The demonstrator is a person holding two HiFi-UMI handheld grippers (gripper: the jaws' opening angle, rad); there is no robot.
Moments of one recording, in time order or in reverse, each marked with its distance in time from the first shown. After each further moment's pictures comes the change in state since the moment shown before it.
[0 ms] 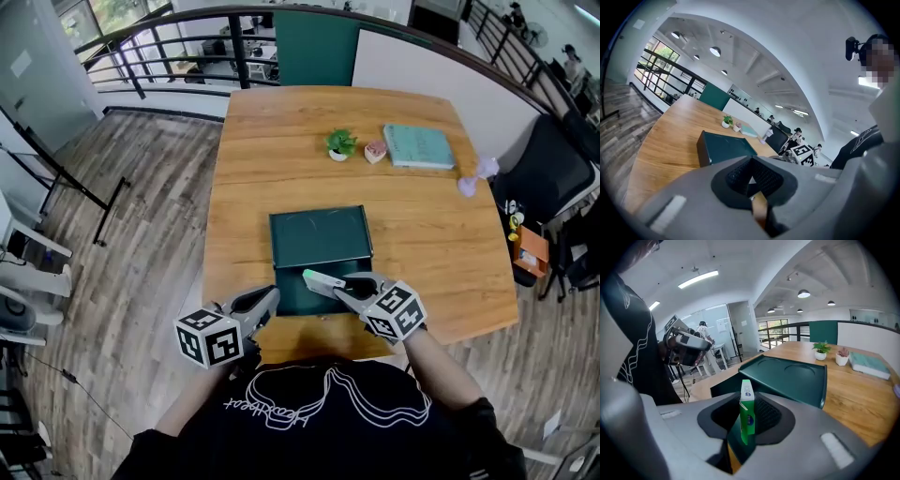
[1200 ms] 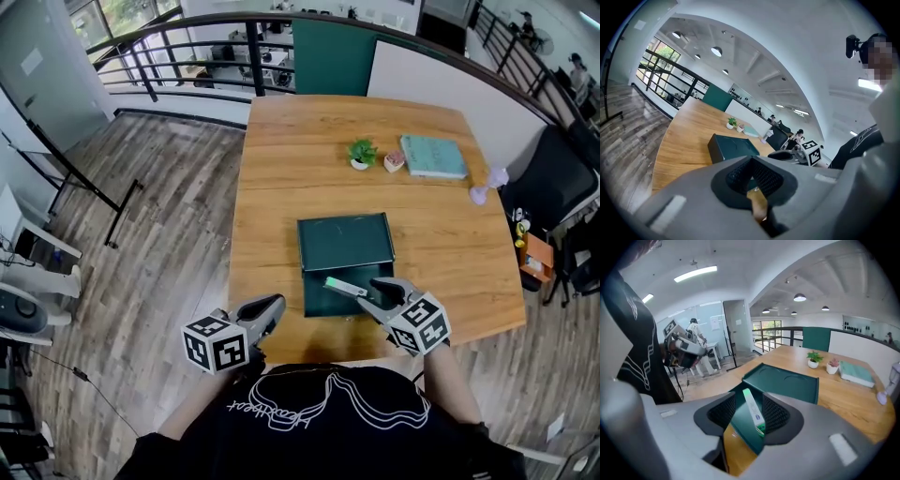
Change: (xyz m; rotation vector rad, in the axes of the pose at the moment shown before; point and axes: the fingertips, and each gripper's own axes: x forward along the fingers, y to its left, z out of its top) left arm -0.056 0.017 0.008 -0.007 0.018 0.006; right arm -0.025 0.028 0.034 0.015 0.010 -0.107
